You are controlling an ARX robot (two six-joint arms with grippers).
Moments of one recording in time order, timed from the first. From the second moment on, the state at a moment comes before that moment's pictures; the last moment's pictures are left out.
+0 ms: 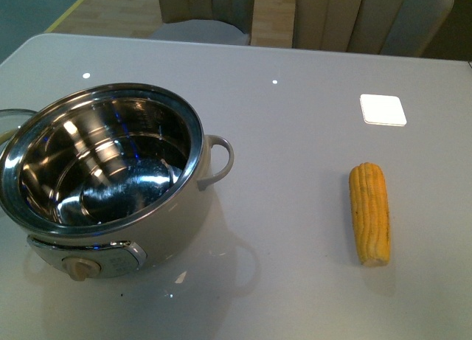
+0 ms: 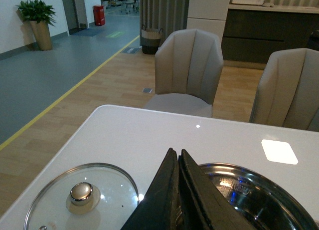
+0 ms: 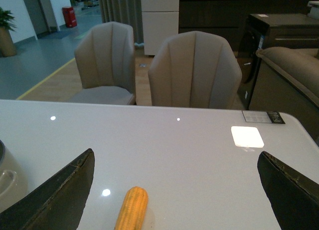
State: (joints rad) left arm 0.10 0.90 0.11 0.78 0.10 -0.01; right arm 0.00 0.00 0.02 0.00 0.00 0.00
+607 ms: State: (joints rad) left arm 0.00 0.52 0.01 0.51 0.00 -0.01; right arm 0.00 0.00 0.02 0.00 0.00 0.00
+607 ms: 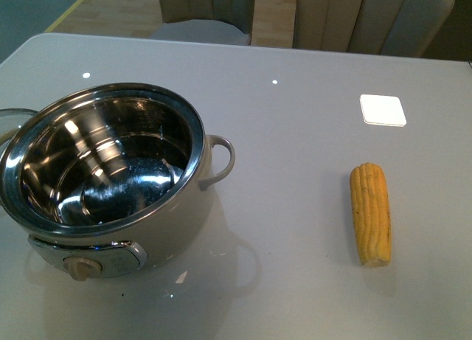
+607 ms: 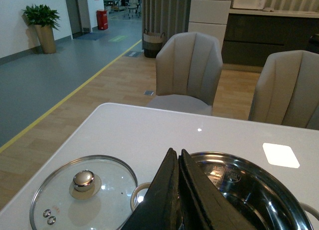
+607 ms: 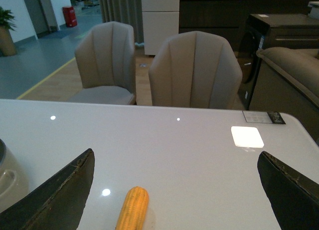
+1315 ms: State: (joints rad) left arm 0.00 0.21 0.01 0.22 0.00 -0.01; right arm 0.00 0.00 0.02 0.00 0.00 0.00
